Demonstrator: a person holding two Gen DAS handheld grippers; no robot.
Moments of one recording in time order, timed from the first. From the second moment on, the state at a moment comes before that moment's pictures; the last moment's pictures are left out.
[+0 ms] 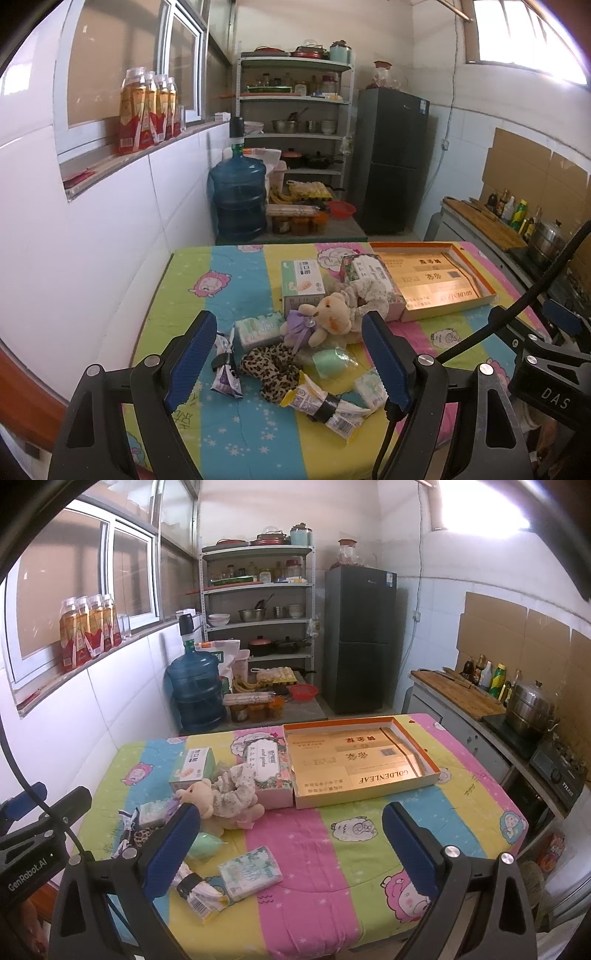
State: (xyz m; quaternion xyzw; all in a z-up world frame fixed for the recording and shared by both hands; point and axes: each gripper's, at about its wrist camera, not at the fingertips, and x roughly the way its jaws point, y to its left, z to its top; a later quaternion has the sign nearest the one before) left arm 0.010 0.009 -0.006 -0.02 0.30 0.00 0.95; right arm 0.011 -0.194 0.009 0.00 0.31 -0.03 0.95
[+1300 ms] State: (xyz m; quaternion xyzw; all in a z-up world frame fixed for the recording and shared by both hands) left arm 0.009 0.013 -0.008 -0.02 0.30 0.00 0.95; right arm 0.015 -0.188 0.004 0.01 0.32 -0.02 0.95
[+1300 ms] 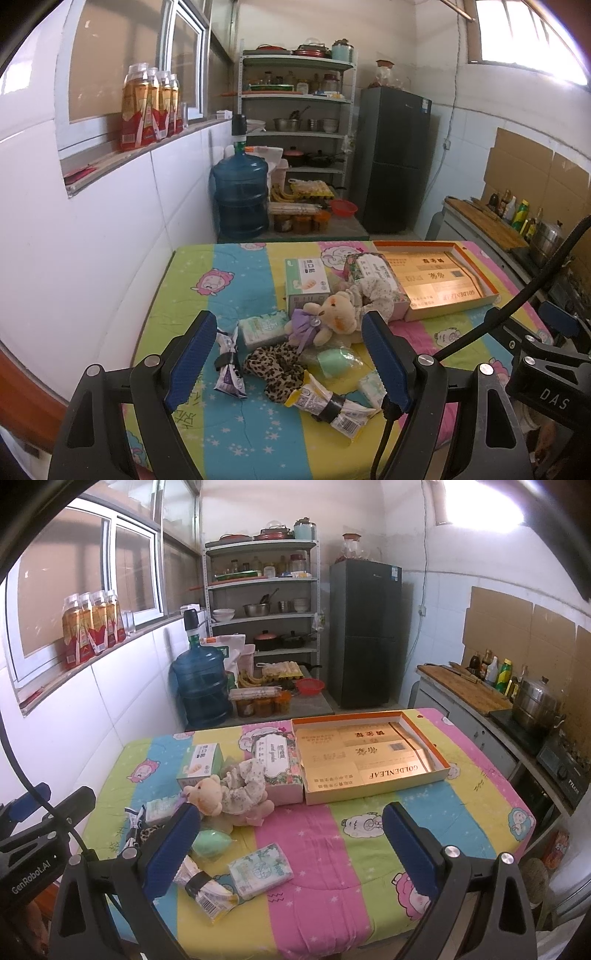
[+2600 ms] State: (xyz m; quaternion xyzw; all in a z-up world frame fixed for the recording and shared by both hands) left arm 0.037 0.049 -0.034 -0.05 0.31 0.03 0.95; right arm 0.071 -0.161 -0.043 -0.01 0.35 0.10 0.93
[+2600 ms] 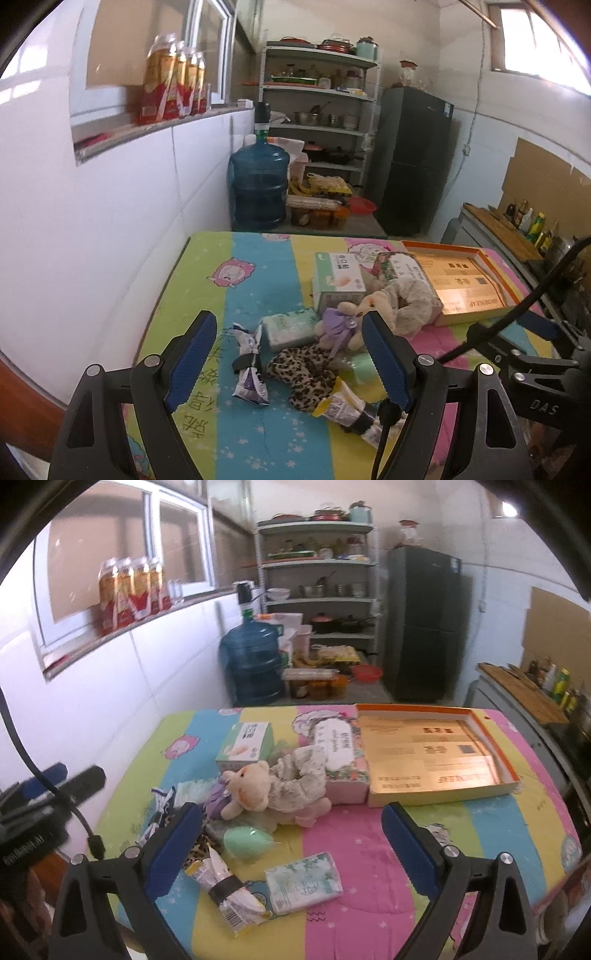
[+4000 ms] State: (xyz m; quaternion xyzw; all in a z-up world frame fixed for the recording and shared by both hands) left arm 0.146 0.121 -0.202 -0.10 0.43 0.07 0.90; right arm 0.196 -0.159 -0.123 -0.04 0.45 0.13 0.88
